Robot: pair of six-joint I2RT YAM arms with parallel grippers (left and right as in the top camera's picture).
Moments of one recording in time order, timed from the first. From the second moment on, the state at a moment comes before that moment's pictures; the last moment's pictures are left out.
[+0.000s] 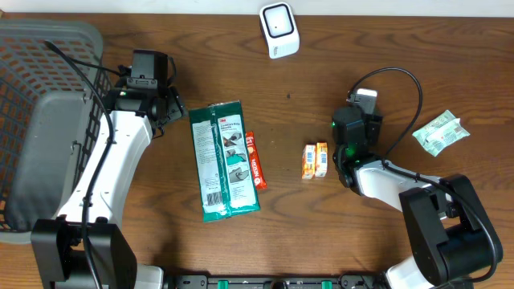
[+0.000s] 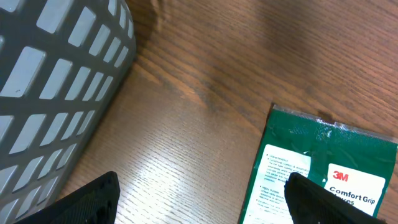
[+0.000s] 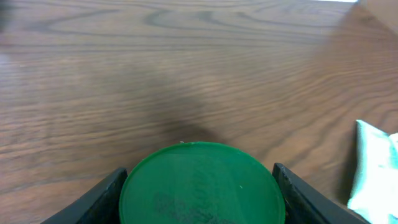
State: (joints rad) left arm -0.08 1.60 1.28 -0.82 -0.25 -0.48; right arm 0.34 1.73 0.67 0.47 0.68 0.19
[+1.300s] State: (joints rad) left arm -0.08 1.60 1.28 -0.82 -0.25 -0.48; right arm 0.34 1.44 0.67 0.10 0.71 0.16
